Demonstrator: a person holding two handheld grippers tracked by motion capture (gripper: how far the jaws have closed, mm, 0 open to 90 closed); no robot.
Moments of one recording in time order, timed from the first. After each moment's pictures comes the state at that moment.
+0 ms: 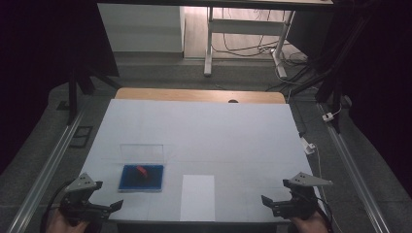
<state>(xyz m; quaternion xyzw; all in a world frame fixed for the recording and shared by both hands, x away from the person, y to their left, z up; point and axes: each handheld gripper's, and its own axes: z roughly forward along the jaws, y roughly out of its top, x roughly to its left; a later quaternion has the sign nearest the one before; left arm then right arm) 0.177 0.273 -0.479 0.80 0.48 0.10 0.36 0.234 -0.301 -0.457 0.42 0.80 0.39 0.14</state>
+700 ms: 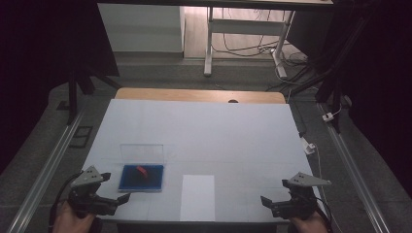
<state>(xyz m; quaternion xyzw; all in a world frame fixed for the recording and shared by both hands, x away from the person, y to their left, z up) 0.195 0.258 -0.473 0.80 0.44 0.12 0.39 0.234 -0.299 -0.457 0.42 0.81 0.39 0.14</state>
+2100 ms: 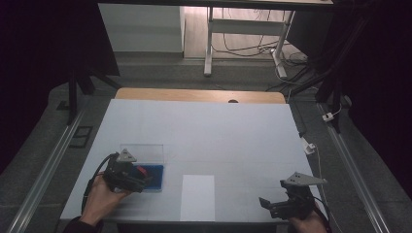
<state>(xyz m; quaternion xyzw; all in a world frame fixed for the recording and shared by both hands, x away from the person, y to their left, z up) 0.274 0.214 -0.500 0.84 0.44 0.12 0.30 0.236 -0.294 -0.458 0.41 0.82 0.37 0.13</state>
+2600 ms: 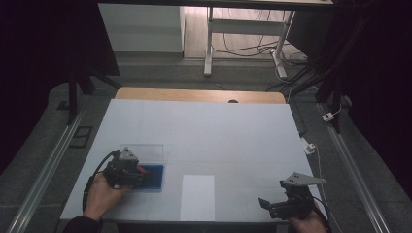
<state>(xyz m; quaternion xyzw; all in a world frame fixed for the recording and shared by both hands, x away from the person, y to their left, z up) 0.278 0.215 -0.497 0.85 0.43 0.13 0.28 0.236 -0.293 -0.459 0.41 0.83 0.37 0.13</state>
